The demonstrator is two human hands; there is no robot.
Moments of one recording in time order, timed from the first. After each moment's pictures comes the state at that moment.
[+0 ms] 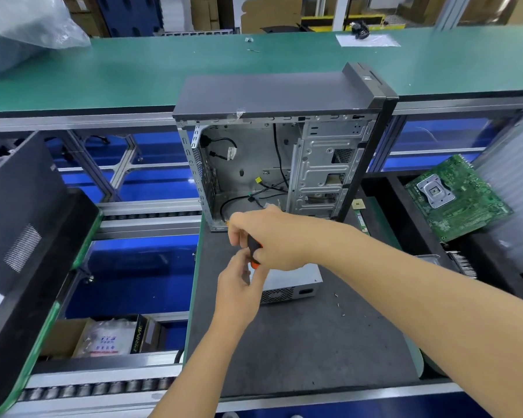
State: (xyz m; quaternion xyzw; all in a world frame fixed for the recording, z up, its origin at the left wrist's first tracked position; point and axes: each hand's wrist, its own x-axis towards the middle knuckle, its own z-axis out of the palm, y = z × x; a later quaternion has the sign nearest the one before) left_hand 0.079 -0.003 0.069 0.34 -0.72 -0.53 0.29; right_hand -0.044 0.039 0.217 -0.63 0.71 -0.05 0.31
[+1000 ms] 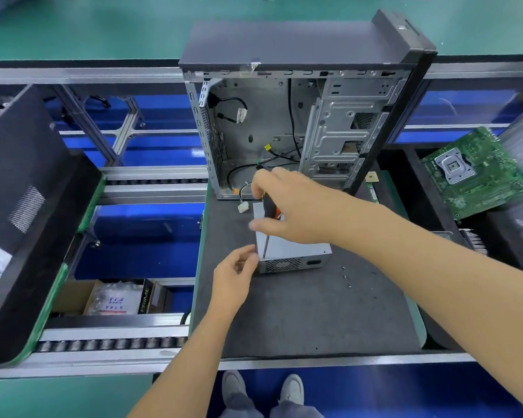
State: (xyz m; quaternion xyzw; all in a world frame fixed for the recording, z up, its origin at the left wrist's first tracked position) left_hand 0.107 -0.015 -0.018 0.42 -0.67 -0.57 0.23; right_hand -0.044 0.048 0.202 -0.64 0.74 -0.08 0.17
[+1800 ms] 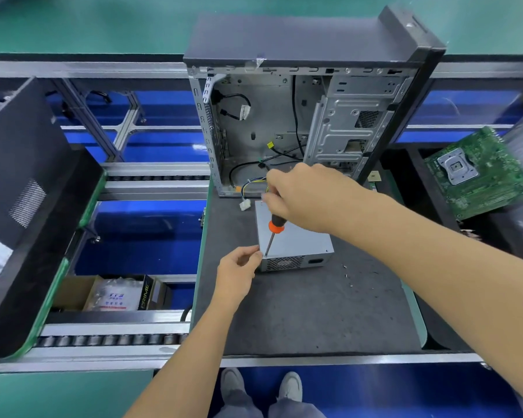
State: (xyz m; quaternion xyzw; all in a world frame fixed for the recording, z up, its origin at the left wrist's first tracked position) left_hand 0.099 -0.019 -0.016 0.46 -0.60 -0.62 0.19; right_hand -0.049 0.041 0.204 -0.62 0.78 0.02 0.05
